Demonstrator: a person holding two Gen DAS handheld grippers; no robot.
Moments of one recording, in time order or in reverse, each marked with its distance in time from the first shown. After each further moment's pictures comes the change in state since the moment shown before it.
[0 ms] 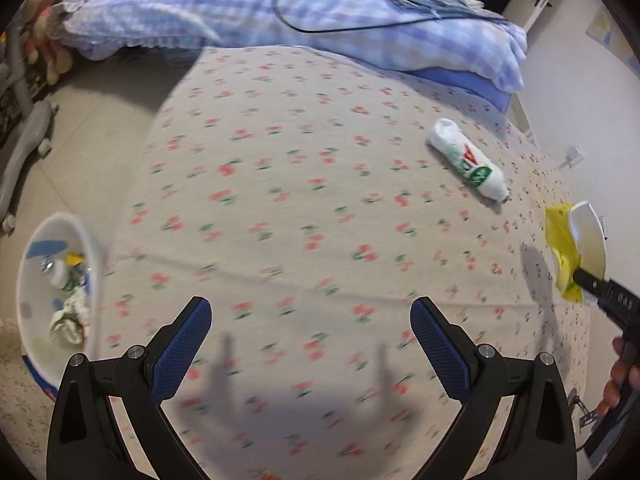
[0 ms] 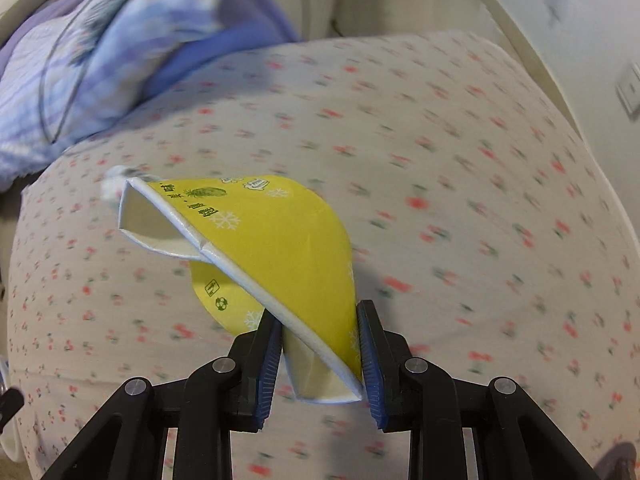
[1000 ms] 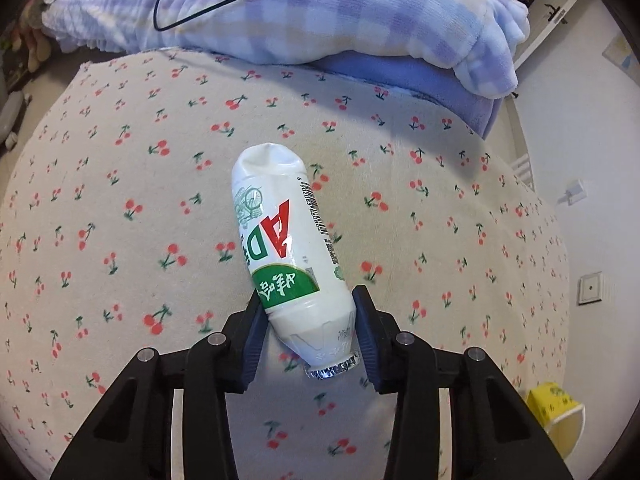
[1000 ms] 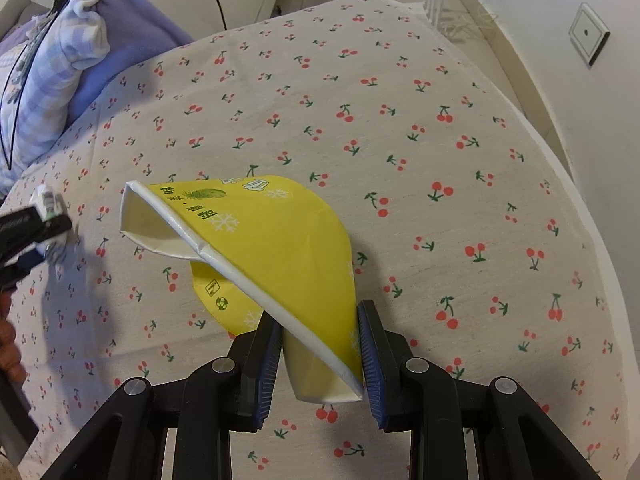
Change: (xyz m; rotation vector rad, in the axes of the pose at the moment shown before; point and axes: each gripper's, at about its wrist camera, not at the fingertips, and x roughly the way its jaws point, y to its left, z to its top) left arm 0.092 -0.142 0.085 -0.096 0.008 -0.057; right arm -0.005 -0.103 -0.008 0.076 0.036 -0.005
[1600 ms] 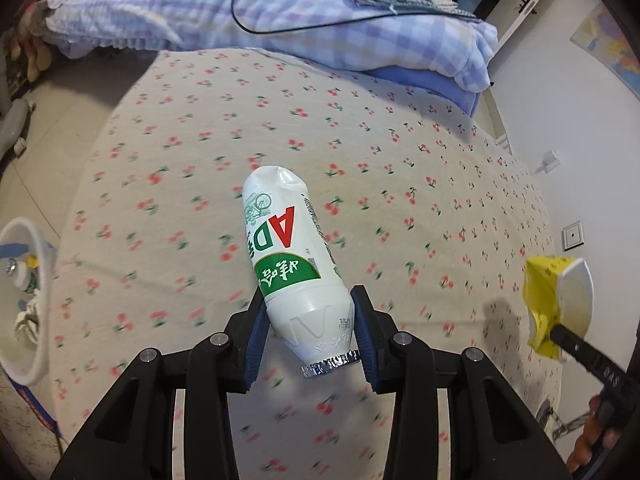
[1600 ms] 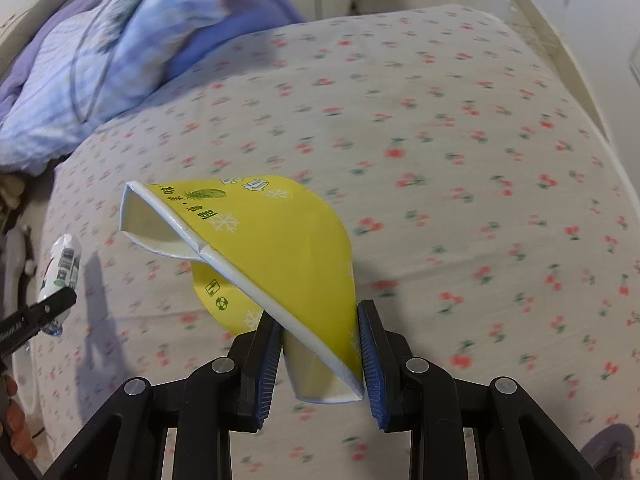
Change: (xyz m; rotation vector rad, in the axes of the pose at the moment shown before) left arm -0.109 0.125 -0.080 0.086 -0.024 -0.048; right arm -0.021 0.080 -0.030 -0.117 0.012 0.138
